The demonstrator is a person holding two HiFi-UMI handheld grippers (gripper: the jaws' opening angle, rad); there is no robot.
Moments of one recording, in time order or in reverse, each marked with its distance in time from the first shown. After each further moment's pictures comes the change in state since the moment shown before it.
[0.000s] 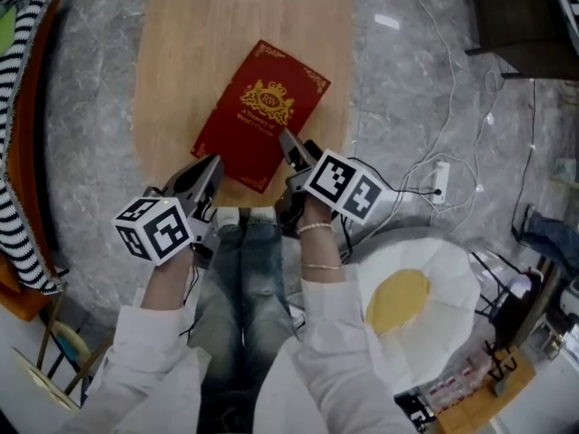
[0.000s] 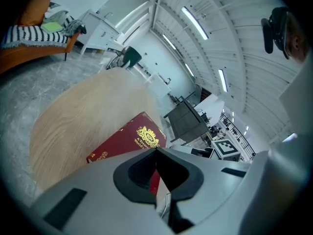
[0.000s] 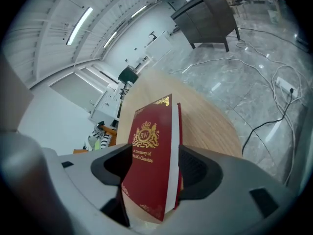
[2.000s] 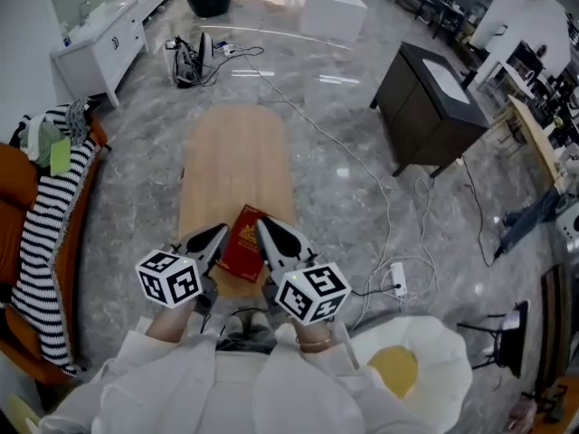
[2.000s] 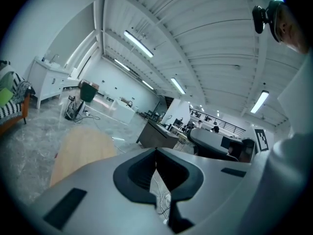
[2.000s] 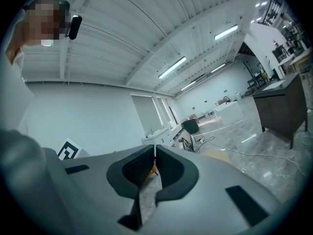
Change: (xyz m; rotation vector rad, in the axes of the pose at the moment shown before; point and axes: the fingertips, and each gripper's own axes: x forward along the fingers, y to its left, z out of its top) left arm -0.201 -0.322 0.155 0.467 -0.194 -0.229; right arm -0.385 0.344 0.075 -0.689 -0.528 0.528
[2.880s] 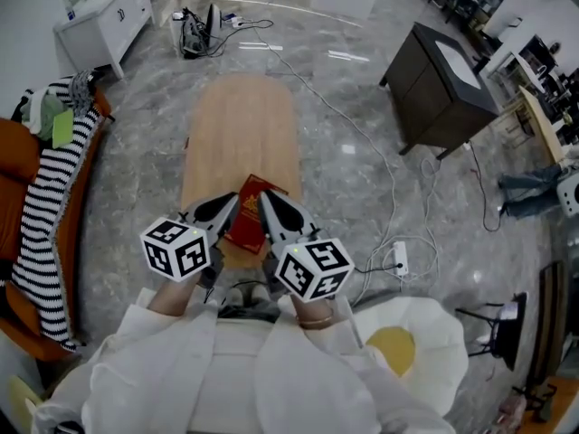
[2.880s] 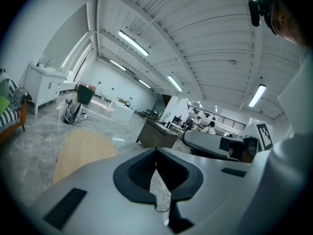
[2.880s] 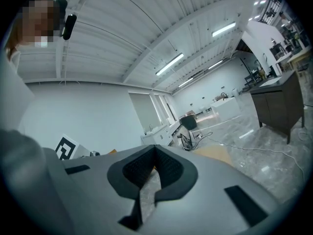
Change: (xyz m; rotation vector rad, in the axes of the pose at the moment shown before) left arm 0.001 -0.009 -0.002 0.058 0.013 -0.005; right arm 0.002 0.008 -0.017 0.030 0.042 -0.025
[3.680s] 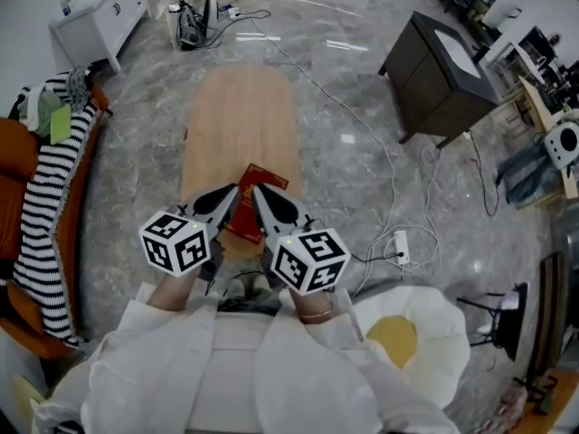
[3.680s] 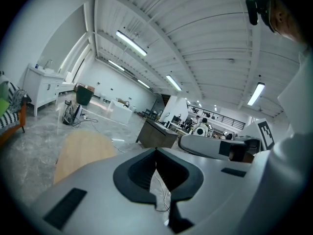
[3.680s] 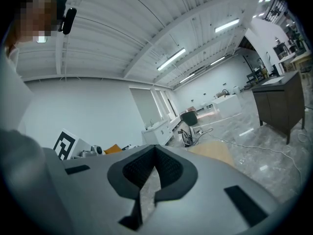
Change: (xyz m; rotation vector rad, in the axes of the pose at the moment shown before) left arm -0.005 -0.004 -0.006 0.015 0.003 -0.004; right arm 0.001 0.011 -0.018 -0.018 0.062 0.005
